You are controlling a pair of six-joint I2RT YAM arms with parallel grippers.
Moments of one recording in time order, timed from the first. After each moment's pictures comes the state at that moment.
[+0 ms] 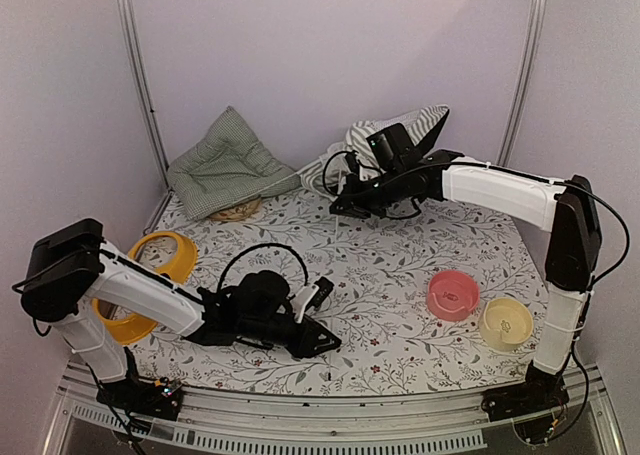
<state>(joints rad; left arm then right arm) -1.13 1.66 0.65 0.43 0.25 -0.59 0.72 1.91 1.66 -0.45 -0.30 0.64</state>
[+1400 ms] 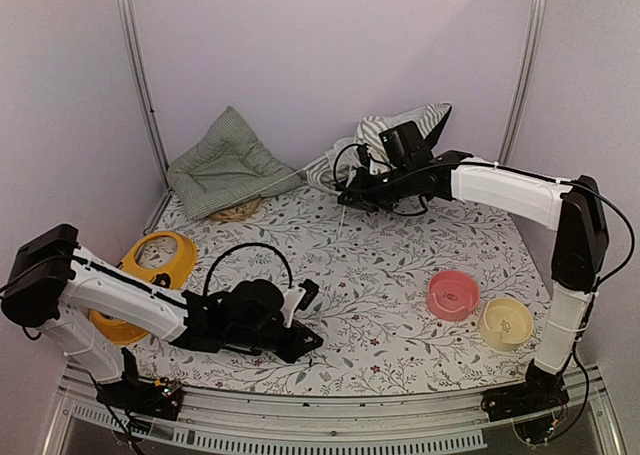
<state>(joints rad) -1.20 1.55 0.62 0.27 0.01 -0.64 0.68 1.89 1.62 -0.38 -0.30 0.65</state>
